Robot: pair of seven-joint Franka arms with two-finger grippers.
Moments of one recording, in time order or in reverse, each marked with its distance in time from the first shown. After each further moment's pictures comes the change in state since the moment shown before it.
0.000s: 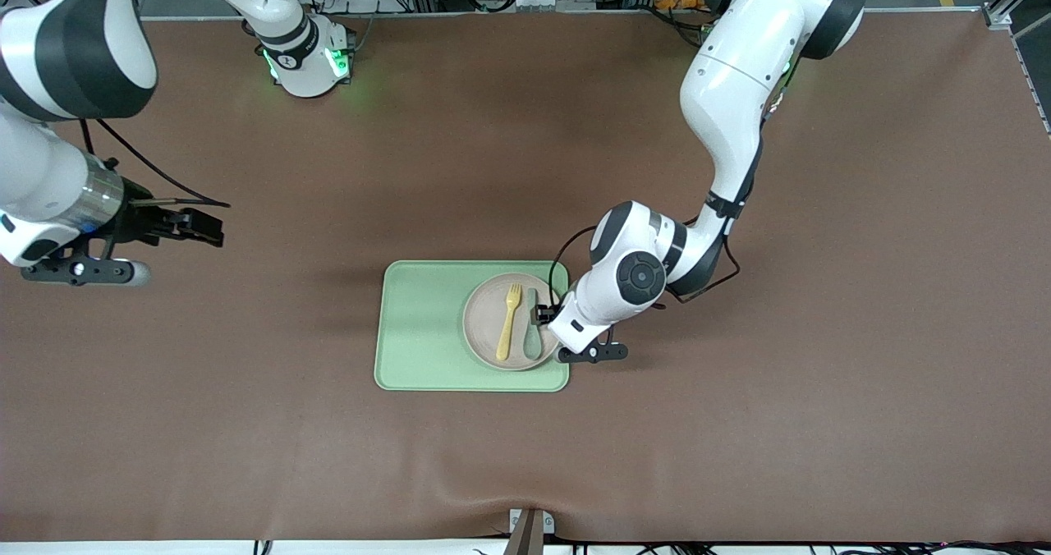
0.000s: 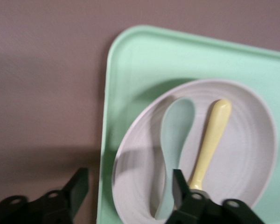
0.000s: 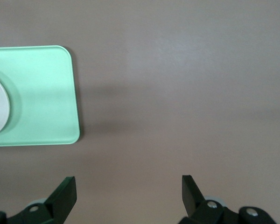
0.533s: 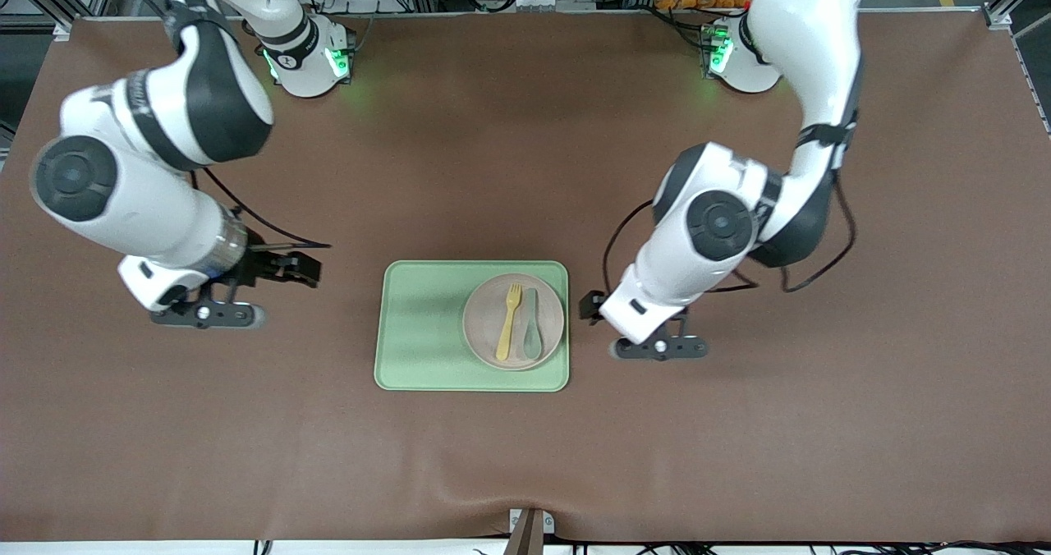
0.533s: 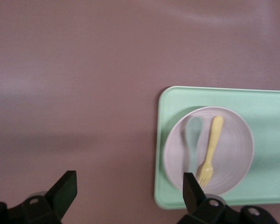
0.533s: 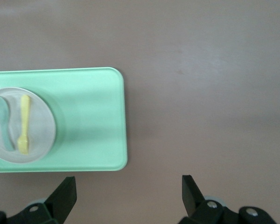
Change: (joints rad) left arm 0.068 -0.286 0.047 0.011 0.192 -0.311 0.000; right arm 0.185 0.191 0.006 0.149 0.000 0.102 0.193
